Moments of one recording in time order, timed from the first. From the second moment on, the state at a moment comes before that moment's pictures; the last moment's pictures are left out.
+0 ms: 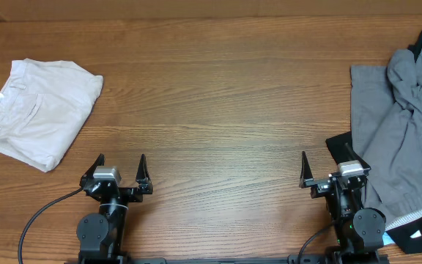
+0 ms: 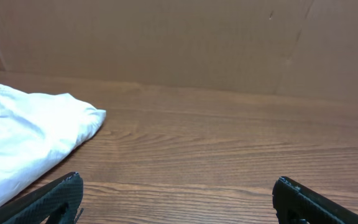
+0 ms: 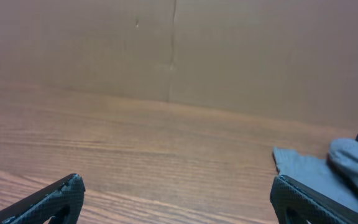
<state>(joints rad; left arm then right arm) -0.03 0.01 0.01 -0.08 0.03 -0.13 0.09 0.01 0.02 -0.02 -0.06 -0.09</state>
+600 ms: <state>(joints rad) -0.03 0.05 0.31 -0.41 0.06 -0.16 0.09 0.13 0.21 -0.11 0.06 0.13</state>
